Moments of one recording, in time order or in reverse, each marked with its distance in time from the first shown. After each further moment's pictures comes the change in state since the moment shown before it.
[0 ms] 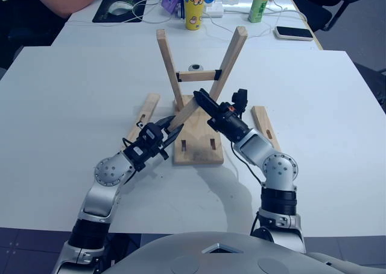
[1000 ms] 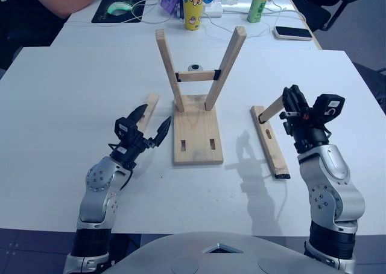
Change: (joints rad) left arm 0.071 -0.102 0.138 -0.019 -0.207 0.049 0.081; right arm 0.290 -0.333 -0.106 -0.383 -0.595 -0.350 -0.101
